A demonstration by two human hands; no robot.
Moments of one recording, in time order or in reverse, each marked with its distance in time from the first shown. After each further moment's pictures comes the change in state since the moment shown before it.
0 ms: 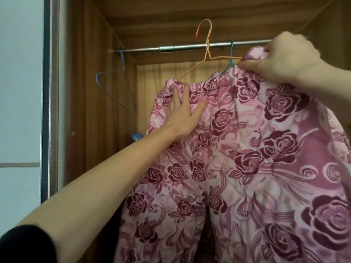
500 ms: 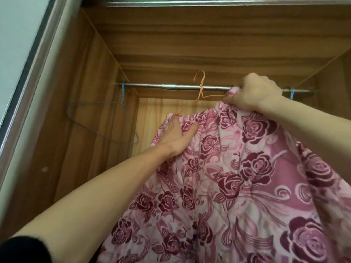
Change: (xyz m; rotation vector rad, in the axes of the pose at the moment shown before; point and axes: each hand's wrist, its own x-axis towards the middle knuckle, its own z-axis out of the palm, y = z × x) left_hand 0.087 -0.019 -0.005 -0.065 0.066 -0.132; right_hand 0.087 -0.026 0.037 -0.002 -0.084 -0.010
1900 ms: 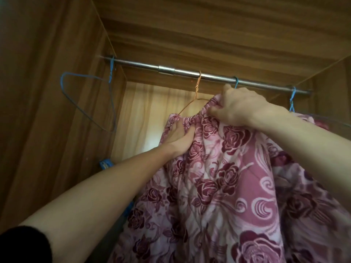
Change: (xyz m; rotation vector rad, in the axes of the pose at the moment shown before) left_hand 0.037 -0.027 0.058 -0.267 -0.103 0.024; right_hand -0.021 -0.040 0.052 -0.421 -0.168 -0.066
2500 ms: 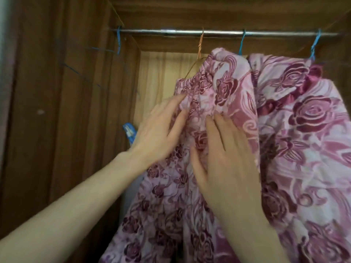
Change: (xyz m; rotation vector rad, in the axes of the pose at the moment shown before) left_hand -0.180 0.026 -0.016 0.369 0.327 0.420; right_hand -0.212 0.019 0.114 0.422 0.440 -0.276
